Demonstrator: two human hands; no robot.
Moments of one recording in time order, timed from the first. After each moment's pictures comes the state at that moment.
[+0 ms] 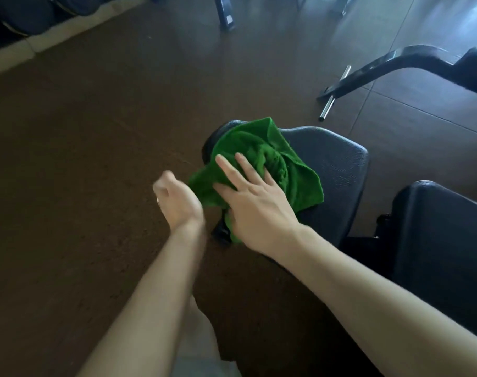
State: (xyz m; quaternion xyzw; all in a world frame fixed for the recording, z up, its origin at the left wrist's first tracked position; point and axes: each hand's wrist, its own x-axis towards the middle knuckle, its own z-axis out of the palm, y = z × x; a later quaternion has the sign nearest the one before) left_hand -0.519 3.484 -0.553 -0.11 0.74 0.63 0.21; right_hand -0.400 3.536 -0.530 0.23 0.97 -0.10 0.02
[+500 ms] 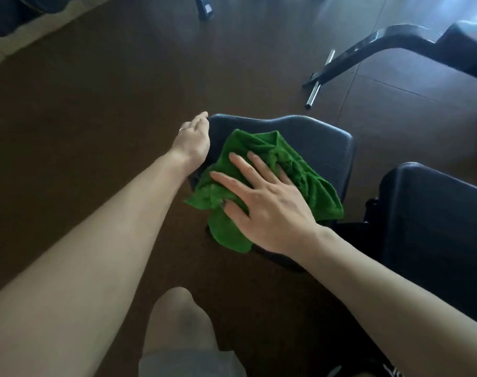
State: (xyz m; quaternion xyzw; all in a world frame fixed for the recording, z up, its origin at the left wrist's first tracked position) left_hand -0.571 3.562 -0.536 0.37 0.81 0.32 0.31; right_hand -0.362 3.541 -0.531 0.32 0.94 -0.12 -0.02
